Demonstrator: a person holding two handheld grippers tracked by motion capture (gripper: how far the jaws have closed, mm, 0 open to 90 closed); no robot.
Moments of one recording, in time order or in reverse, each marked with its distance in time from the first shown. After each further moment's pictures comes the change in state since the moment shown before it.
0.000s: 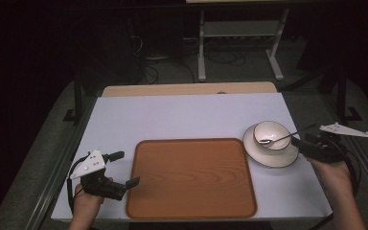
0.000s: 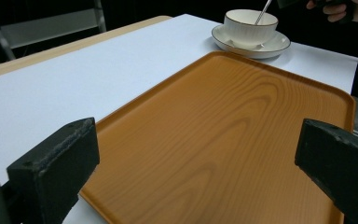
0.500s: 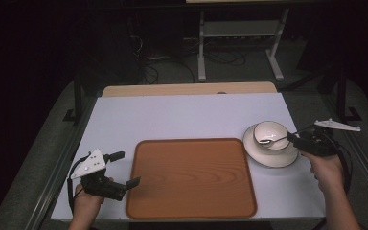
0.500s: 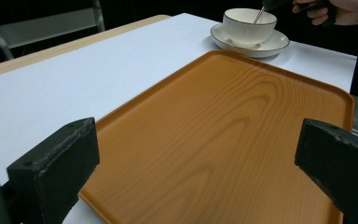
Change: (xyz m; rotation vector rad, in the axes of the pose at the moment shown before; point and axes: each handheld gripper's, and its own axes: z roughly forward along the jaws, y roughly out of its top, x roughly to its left) left arm 0.000 0.000 0.001 0.002 -0.001 -0.001; right arm -0.008 0.003 0.028 0.009 0.008 0.065
